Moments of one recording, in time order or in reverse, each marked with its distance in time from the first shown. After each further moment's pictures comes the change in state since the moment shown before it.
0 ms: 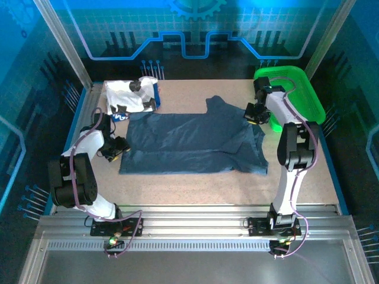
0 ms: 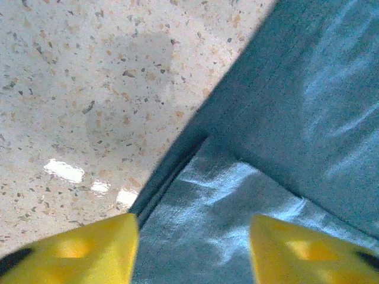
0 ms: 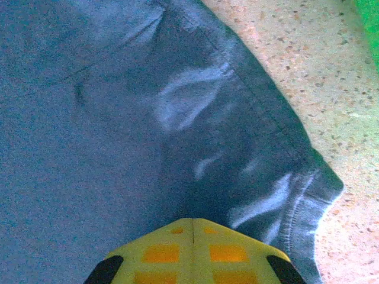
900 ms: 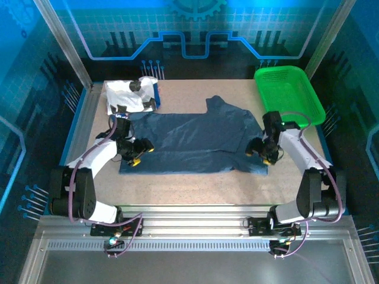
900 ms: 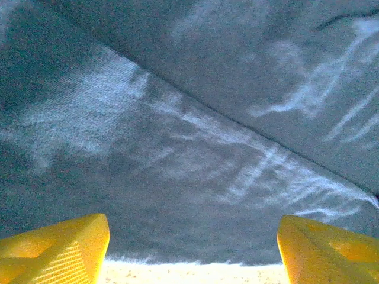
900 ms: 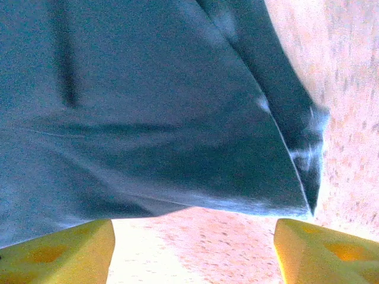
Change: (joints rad) left arm -0.245 -0.103 -0.122 0.115 0.208 -0.267; right arm -0.005 -0.587 -0.769 0.021 -0.100 0.085
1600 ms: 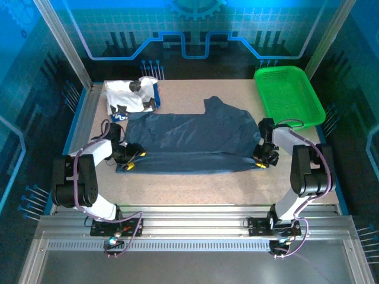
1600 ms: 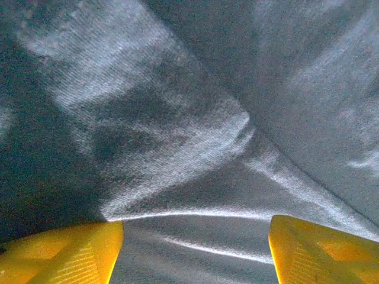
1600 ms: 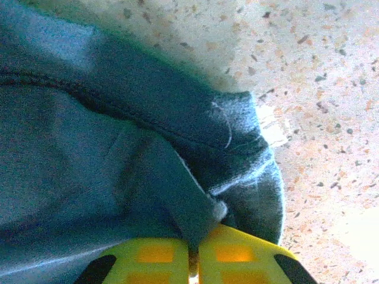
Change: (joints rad) left arm 0.158 0.098 -0.056 0.074 0.018 0.077; right arm -0.026 0.206 -0.002 0.092 0.185 0.044
